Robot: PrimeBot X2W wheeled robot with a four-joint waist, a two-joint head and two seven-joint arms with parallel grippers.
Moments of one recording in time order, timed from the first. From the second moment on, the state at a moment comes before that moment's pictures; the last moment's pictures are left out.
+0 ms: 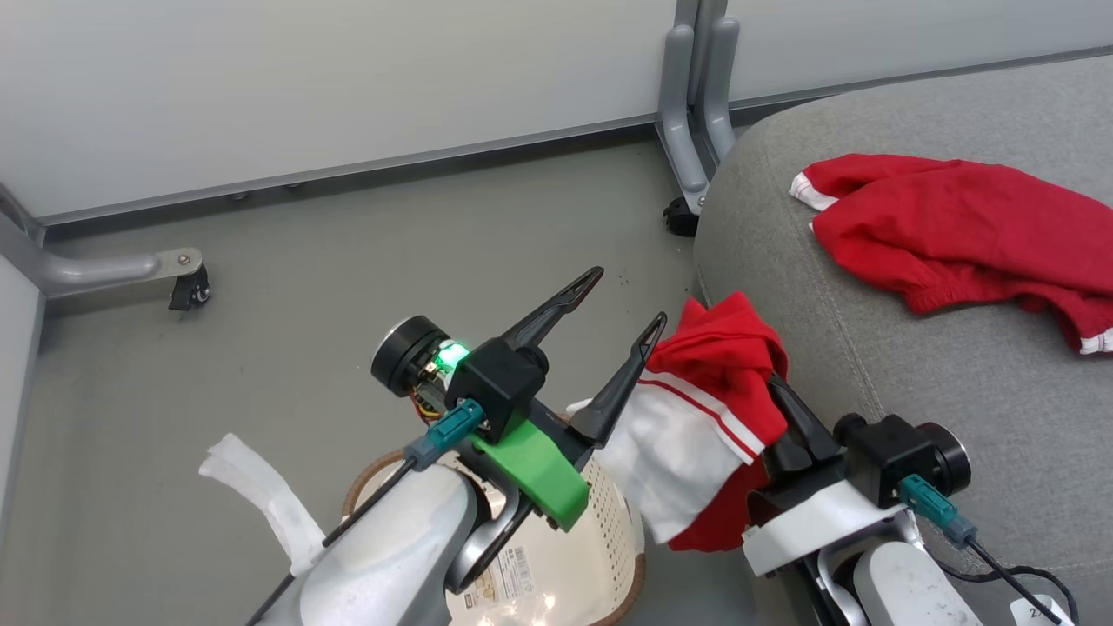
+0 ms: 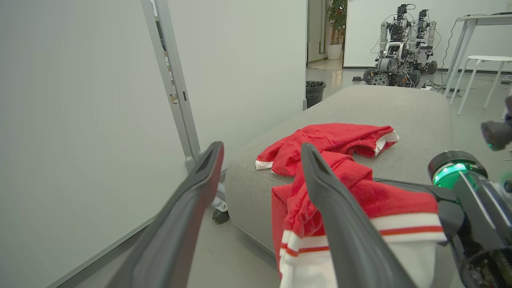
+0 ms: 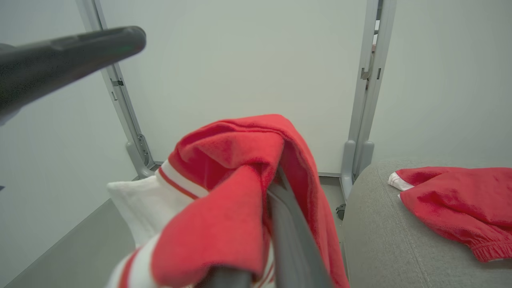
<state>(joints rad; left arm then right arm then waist) -0.50 0.15 -0.75 0.19 -0.38 -0.10 -0.16 -0.12 -0.07 0.26 0.14 0.12 0.13 -0.26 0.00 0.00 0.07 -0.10</state>
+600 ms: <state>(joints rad) -0.43 0.21 -0.74 0.17 -0.41 -0.07 -0.16 -0.11 -0.06 0.17 0.05 0.12 0.13 -0.26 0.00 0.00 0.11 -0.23</state>
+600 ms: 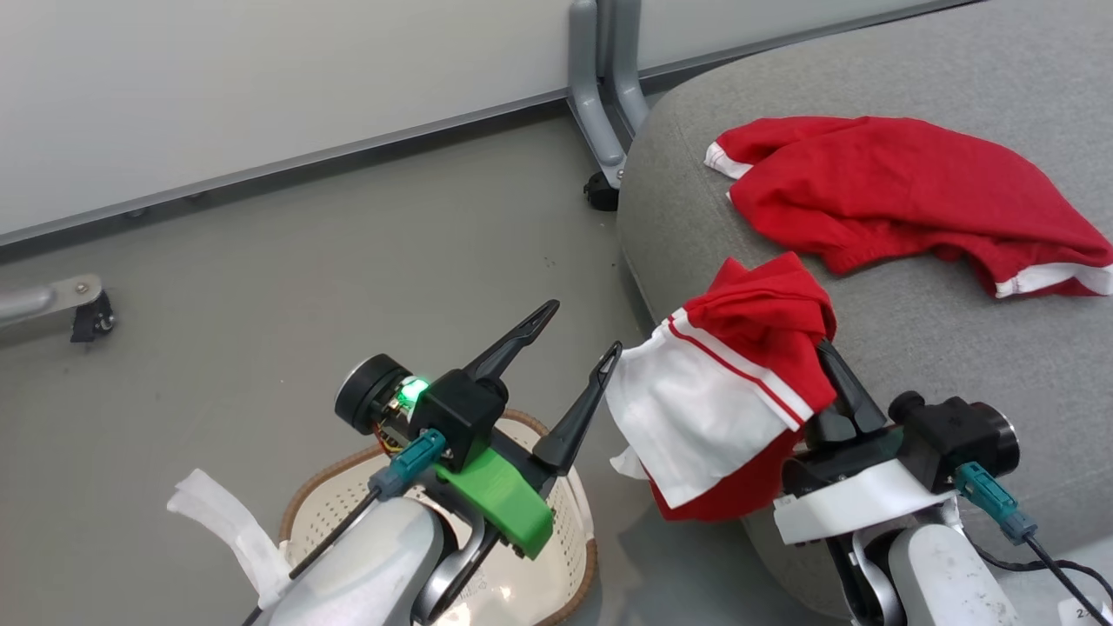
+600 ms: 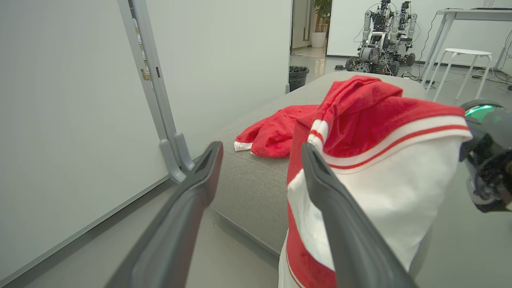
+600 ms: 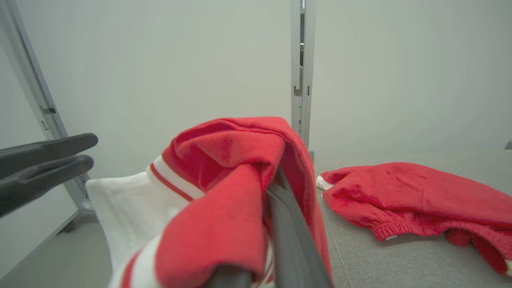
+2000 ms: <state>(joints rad) -0.63 0.36 -0.83 -0.09 -0.31 -0.10 0.06 -0.90 -0.05 -0.25 -0.01 0.13 0.13 -0.26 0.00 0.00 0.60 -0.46</state>
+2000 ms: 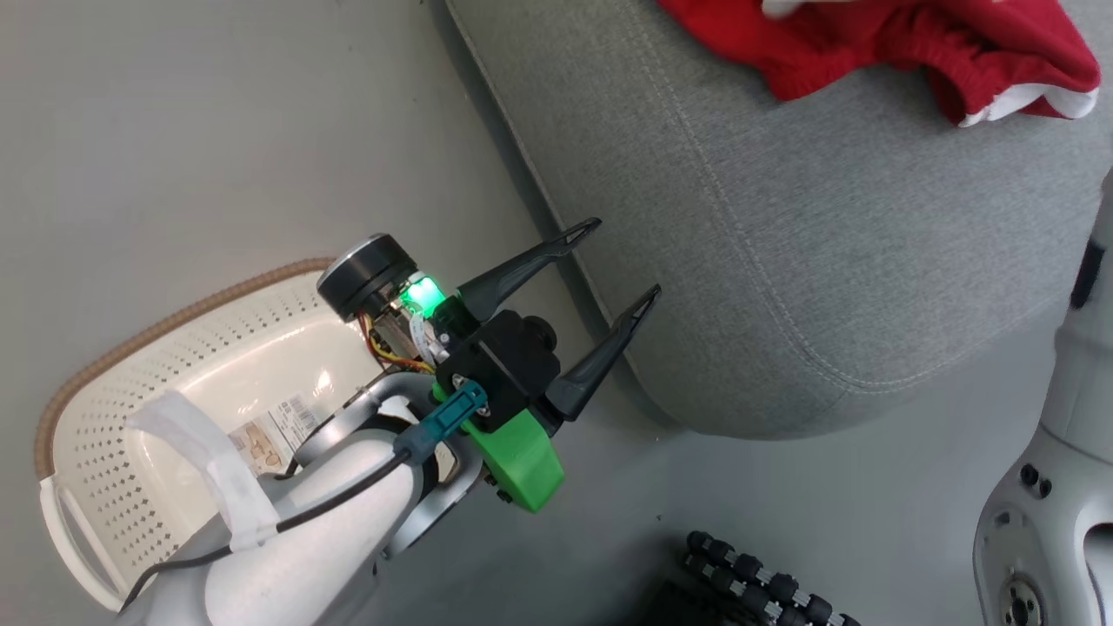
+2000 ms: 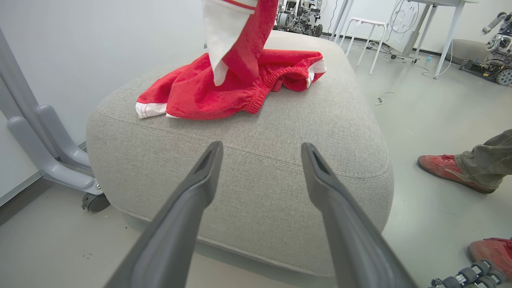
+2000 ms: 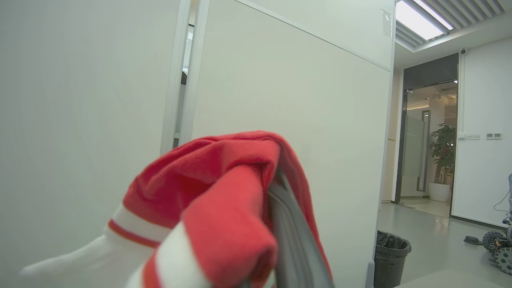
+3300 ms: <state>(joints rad) -0.54 0.36 -0.79 0.03 -0.39 -0.03 -0.14 -0.44 -0.05 -0.56 0.30 0.01 0.13 -0.26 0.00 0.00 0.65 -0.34</state>
